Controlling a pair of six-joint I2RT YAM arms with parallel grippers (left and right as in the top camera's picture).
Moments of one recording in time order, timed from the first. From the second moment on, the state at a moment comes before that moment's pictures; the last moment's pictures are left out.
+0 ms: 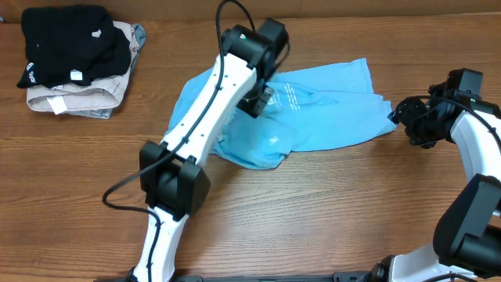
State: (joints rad) left arm -0.50 2.29 2.32 -1.50 -0.16 -0.02; right arm -0.34 1.74 1.24 -0.76 -0.28 0.33
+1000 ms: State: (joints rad) left arm -0.72 2.52 2.33 -1.31 -0.05 0.07; right arm -0.34 1.74 1.24 -0.76 -0.28 0.33
